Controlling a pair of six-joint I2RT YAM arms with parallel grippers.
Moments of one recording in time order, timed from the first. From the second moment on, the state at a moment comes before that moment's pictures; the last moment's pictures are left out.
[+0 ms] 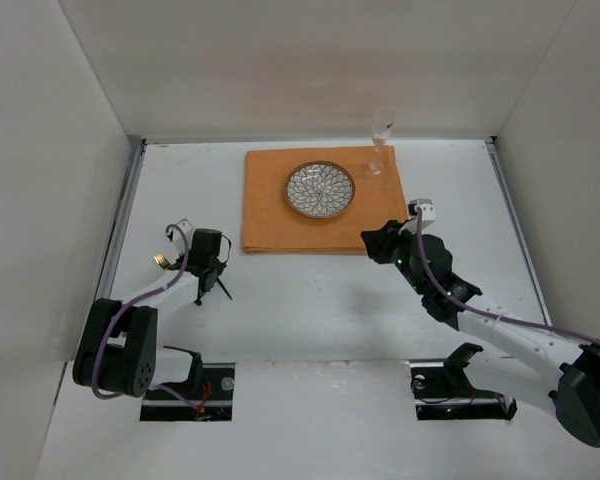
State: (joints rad) left arm -0.23 1.30 0.49 -0.10 -0.44 -0.77; right arm 0.66 0.98 0.50 0.31 0.24 0.52
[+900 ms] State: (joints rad) left arm -0.75 1.50 1.13 -0.14 -0.45 -0.73; right arm 0.46 0.76 0.38 0.30 0.32 0.61
